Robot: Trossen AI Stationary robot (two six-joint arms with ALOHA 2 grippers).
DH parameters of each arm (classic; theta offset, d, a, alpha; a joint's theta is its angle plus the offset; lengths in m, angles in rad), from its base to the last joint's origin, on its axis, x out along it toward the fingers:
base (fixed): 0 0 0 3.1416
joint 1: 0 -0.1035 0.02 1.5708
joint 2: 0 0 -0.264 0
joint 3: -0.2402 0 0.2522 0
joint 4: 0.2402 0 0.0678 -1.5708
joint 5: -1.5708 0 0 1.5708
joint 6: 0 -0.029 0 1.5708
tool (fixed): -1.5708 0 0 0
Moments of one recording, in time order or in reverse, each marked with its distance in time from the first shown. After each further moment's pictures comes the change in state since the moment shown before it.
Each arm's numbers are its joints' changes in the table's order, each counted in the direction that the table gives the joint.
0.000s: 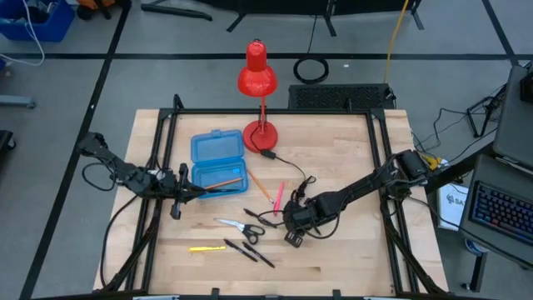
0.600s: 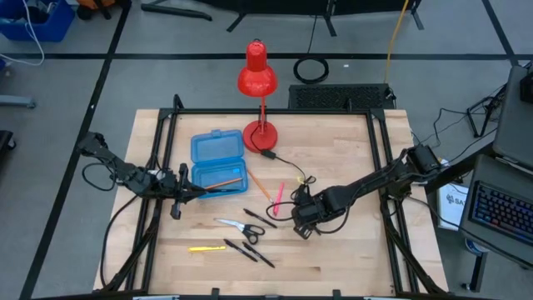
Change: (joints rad) left arm 0.000 0.000 0.000 0.006 0.000 0.009; right arm 0.000 -0.115 -0.005 0.319 0.079 -0.105
